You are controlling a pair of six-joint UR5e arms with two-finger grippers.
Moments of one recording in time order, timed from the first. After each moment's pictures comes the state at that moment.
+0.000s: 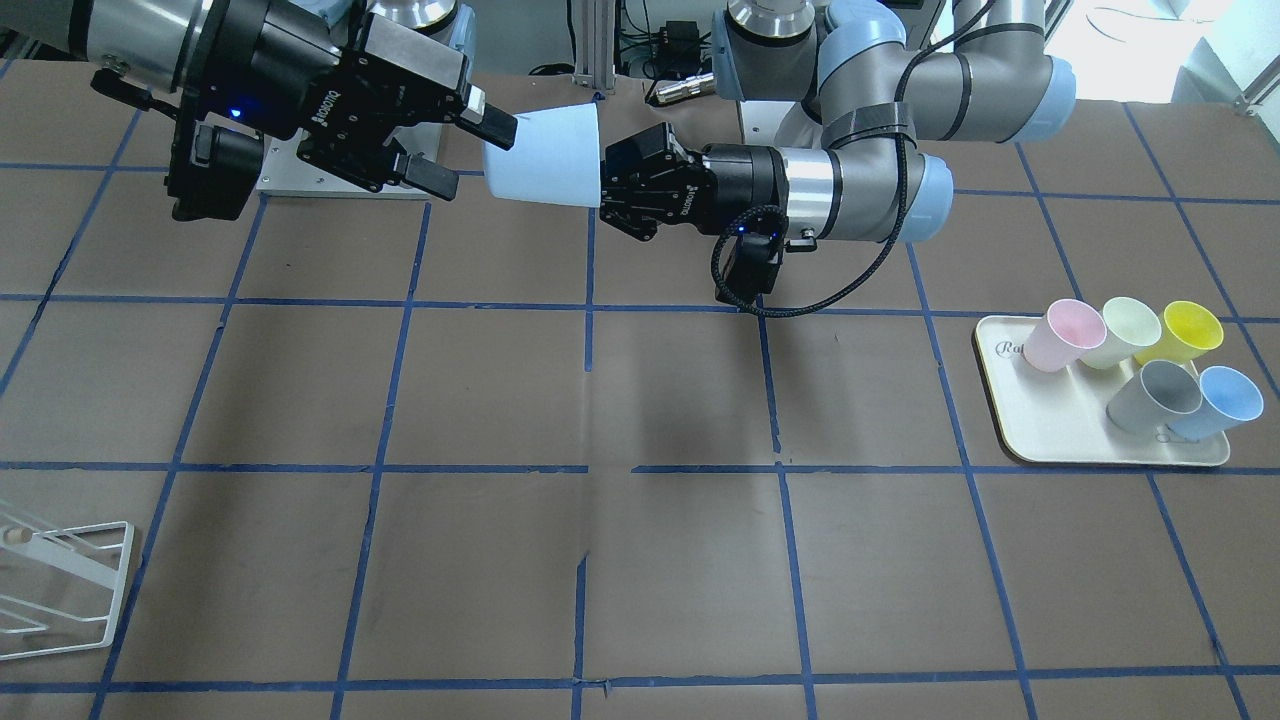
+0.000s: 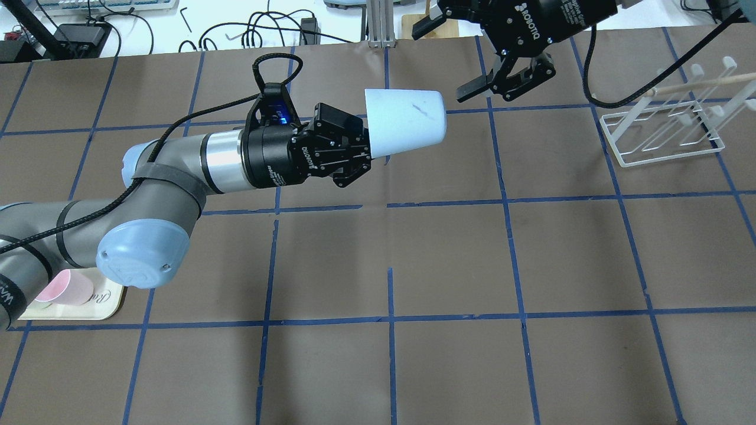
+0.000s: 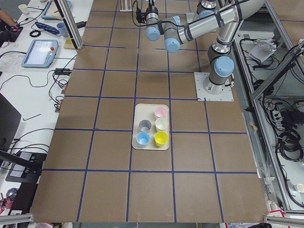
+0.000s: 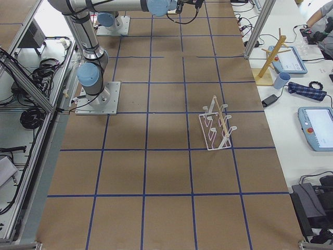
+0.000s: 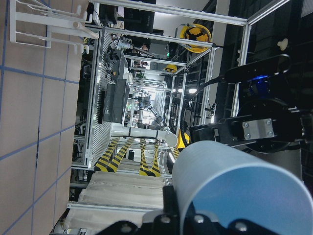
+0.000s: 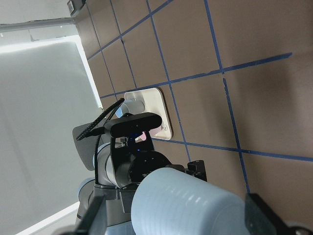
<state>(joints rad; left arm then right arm) -1.55 -1.60 -2.10 -1.32 -0.08 0.16 1.47 -1.54 1.48 -1.31 -0.62 -0.01</state>
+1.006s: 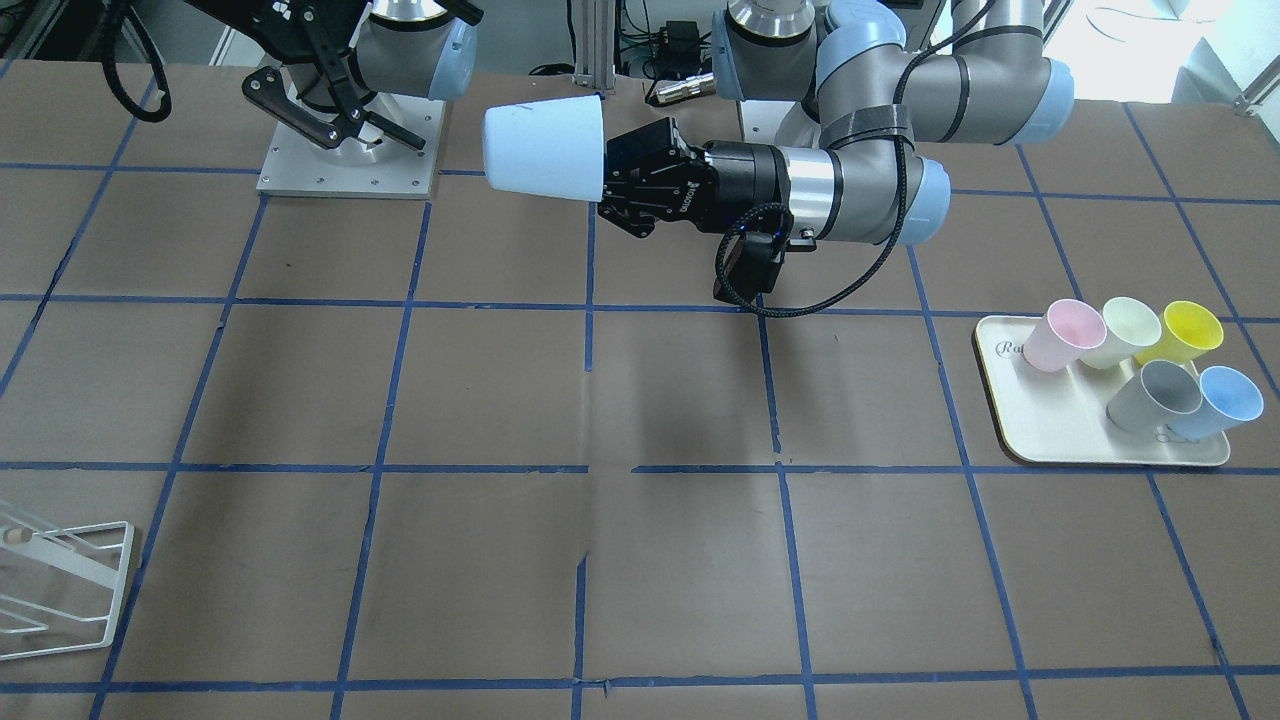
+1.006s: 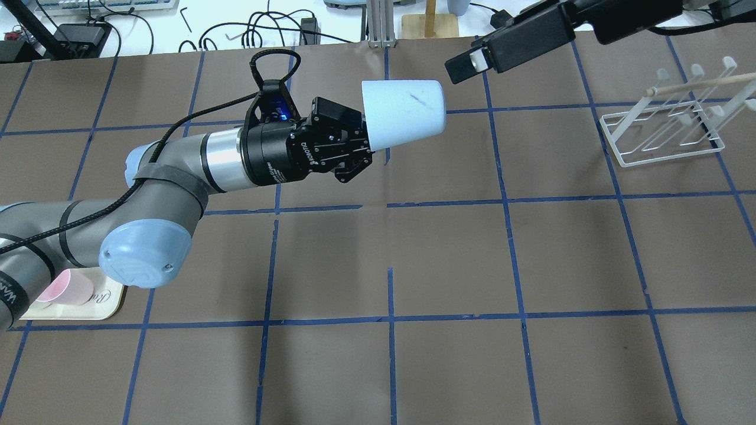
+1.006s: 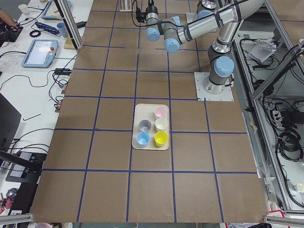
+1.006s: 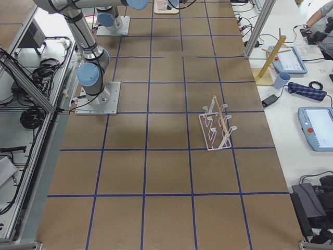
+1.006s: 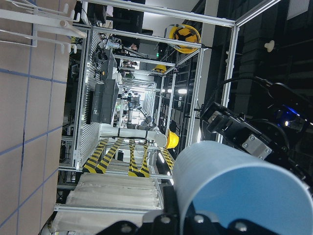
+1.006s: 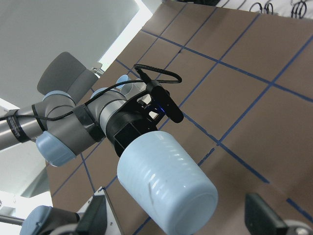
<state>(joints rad) -1.56 -1.61 -2.10 -1.31 -0.13 0.16 1.42 -1.69 1.55 -1.33 -0.60 -1.13</state>
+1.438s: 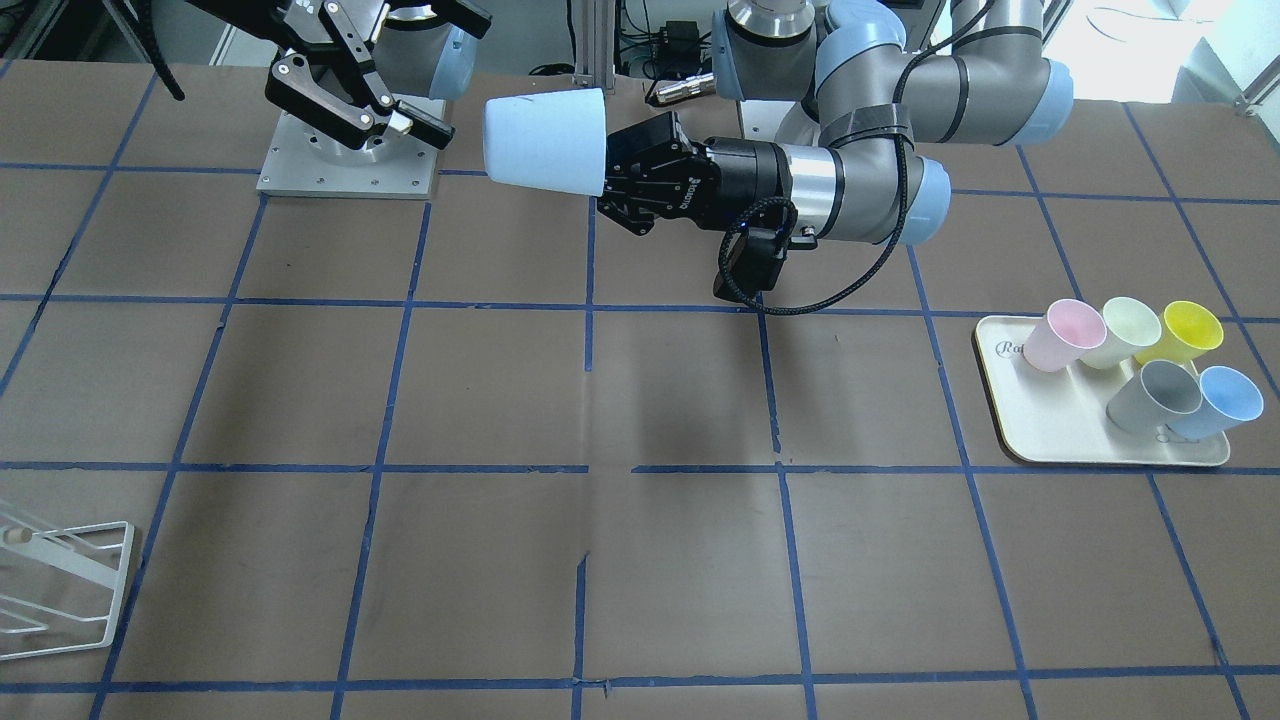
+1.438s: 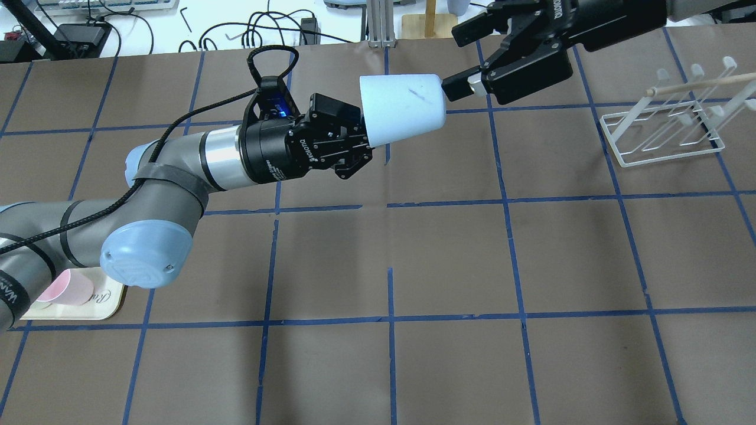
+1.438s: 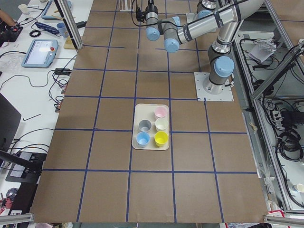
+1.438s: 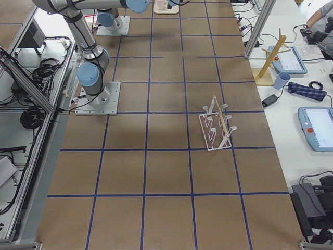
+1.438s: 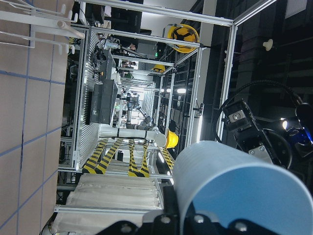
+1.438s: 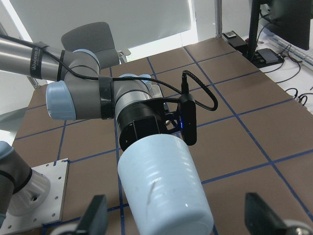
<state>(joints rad) -1.56 -1.61 -2.10 -1.29 -0.16 0.16 1.44 -1.69 1.58 -1.36 -0.55 -1.51</state>
